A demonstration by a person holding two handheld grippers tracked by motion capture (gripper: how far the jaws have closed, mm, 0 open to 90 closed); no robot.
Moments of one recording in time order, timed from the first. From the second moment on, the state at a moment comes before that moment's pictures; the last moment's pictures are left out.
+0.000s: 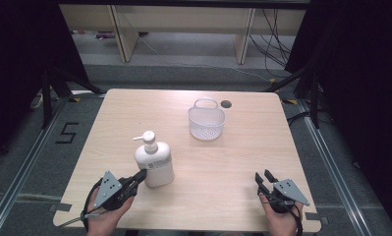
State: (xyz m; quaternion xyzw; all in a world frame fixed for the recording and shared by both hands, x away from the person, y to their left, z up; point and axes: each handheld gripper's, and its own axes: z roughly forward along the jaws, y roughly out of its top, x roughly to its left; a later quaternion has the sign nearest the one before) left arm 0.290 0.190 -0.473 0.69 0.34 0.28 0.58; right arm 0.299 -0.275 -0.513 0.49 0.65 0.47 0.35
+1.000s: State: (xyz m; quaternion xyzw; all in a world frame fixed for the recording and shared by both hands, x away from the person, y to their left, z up) left arm 0.290 0.196 -0.463 0.64 0.35 0.33 0.59; right arm 0.299 -0.273 -0.514 0.49 0.66 0.46 0.35
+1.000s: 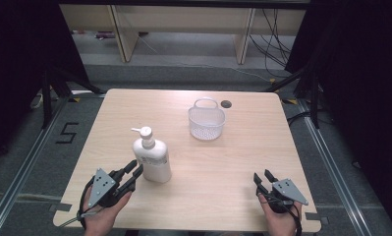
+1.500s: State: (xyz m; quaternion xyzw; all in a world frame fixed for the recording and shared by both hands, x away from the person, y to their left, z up) left arm 0.288 0.191 -0.446 0.62 0.35 0.35 0.61; right arm 0.298 -0.261 -0.506 0.47 0.67 0.46 0.35
